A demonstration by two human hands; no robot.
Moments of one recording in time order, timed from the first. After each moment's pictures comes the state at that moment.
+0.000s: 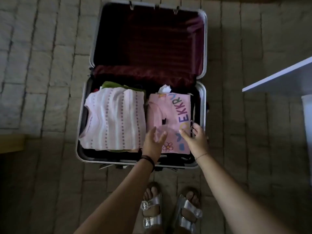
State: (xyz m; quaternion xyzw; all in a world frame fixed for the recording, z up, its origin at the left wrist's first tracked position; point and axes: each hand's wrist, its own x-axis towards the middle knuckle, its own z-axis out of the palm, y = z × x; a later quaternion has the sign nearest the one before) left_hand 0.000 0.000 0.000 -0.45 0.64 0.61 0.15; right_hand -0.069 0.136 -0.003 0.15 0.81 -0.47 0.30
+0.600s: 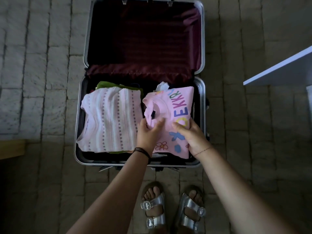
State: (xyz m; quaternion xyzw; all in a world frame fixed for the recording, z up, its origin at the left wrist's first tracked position) left_hand -0.029 -0.015 0.033 -0.45 0.61 0.65 0.07; right_hand -0.082 0.120 0.022 0.16 0.61 -0.67 0.39
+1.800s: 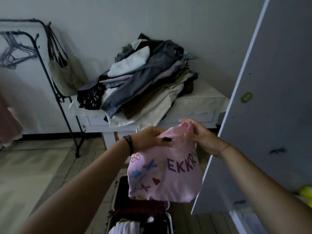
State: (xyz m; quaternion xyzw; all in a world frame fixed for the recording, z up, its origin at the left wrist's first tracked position) left_hand -0.065 -0.013 0.894 0.12 0.86 0.49 0.11; right_hand -0.130 0.209 0.875 -0.27 0.73 -0.60 0.16
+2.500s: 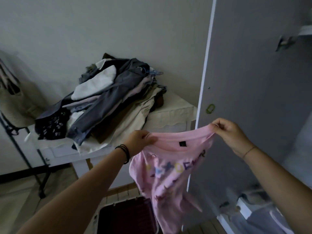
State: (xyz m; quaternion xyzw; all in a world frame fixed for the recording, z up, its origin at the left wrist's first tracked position) left_hand -0.160 0.015 0.902 0.11 0.93 0.36 -0.06; right_hand -0.159 0.331 0.915 -0.14 0.77 -0.60 -0.15
